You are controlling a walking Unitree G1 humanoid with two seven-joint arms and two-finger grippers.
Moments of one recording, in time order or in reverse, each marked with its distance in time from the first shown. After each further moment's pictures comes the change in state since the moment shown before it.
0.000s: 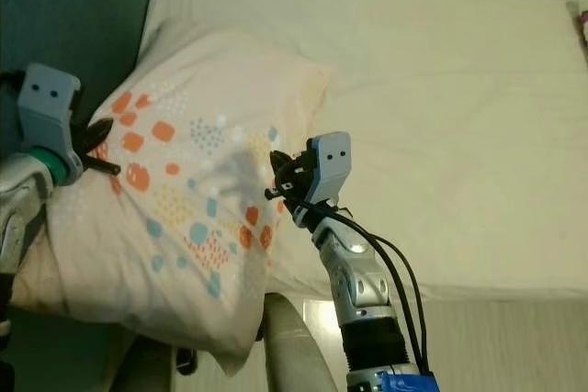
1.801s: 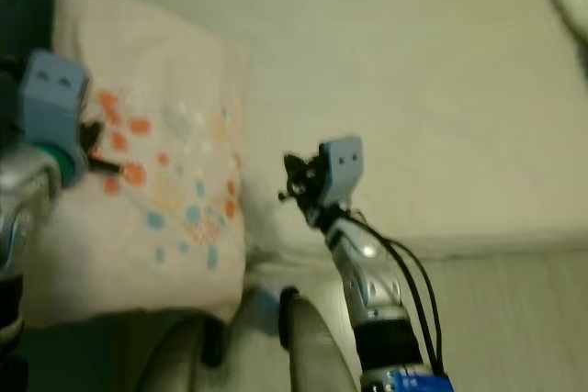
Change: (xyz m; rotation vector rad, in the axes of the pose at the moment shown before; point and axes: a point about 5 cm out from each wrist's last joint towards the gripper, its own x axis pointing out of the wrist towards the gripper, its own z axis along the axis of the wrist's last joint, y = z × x) left arm -0.010 -0.024 0.029 0.057 0.133 0.052; right arm -0.004 -0.007 -0.007 -0.002 0.000 -0.031
